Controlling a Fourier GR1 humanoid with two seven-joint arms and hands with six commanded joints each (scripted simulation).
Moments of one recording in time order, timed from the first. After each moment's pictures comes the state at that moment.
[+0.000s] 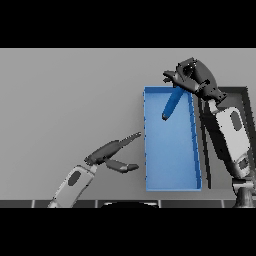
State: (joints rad) left arm -0.19 0.15 -0.51 -1.62 -0.09 -0.35 0.09; right arm -0.80 -0.56 0.19 -1.40 -0.78 -0.01 0.46
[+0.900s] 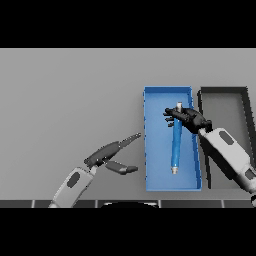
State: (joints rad) left arm -0.17 0.16 -0.52 -1.64 -0.09 -0.34 0.10; right arm -0.64 -0.76 0.72 -1.29 -1.05 -0.19 0.61
